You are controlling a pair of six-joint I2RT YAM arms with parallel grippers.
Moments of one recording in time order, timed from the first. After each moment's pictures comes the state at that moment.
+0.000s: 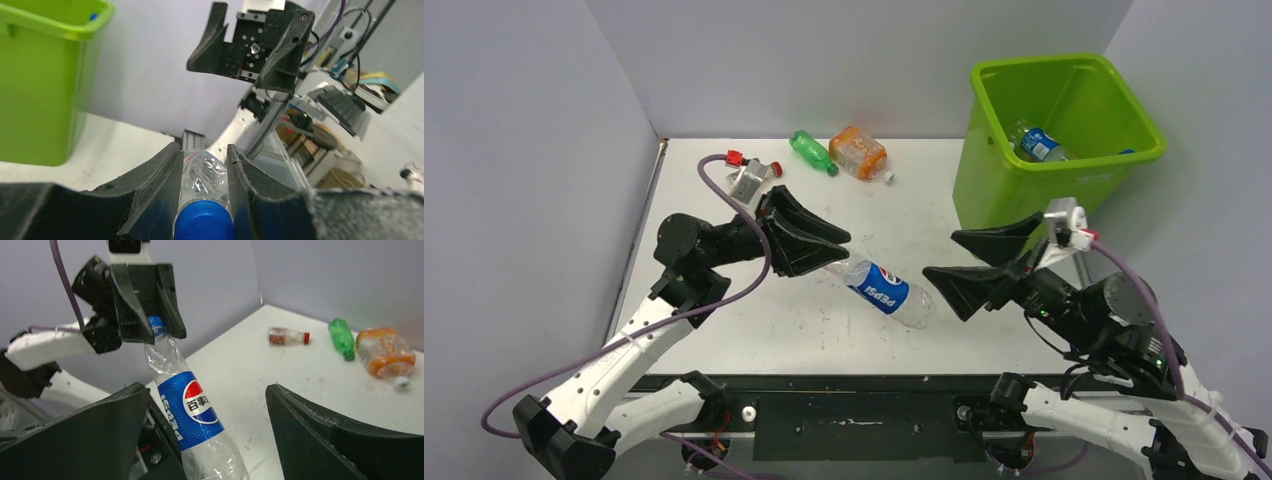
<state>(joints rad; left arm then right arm) -0.62 0.96 0.97 0.49 0.79 -0.80 1.01 0.59 1.19 -0.40 0.11 0.29</state>
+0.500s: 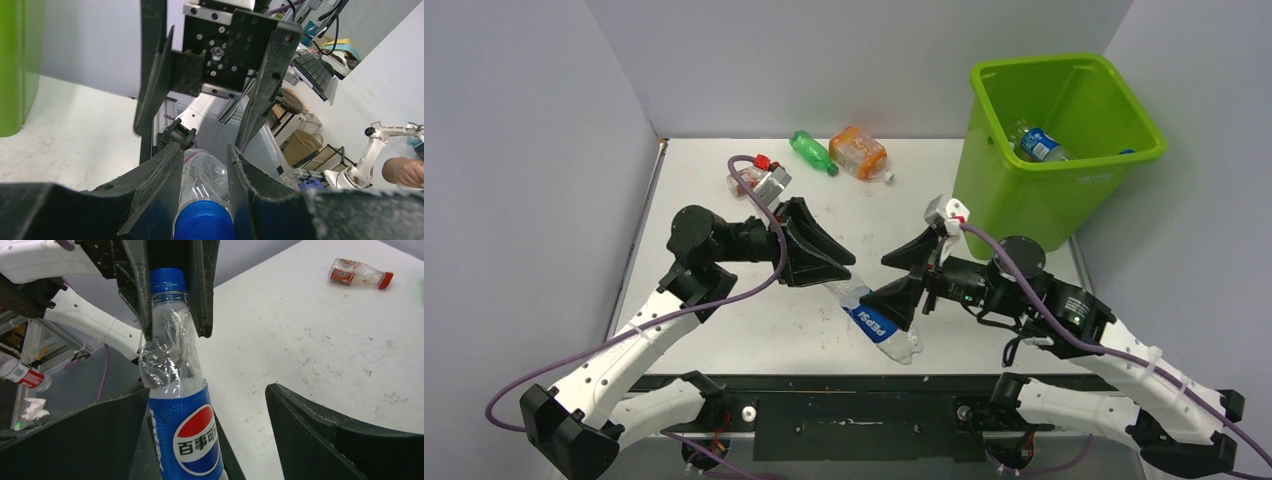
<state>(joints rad) -0.62 1.02 0.98 0.45 1.01 -0.85 1.01 0.83 1.18 -0.44 -0.20 0.27</state>
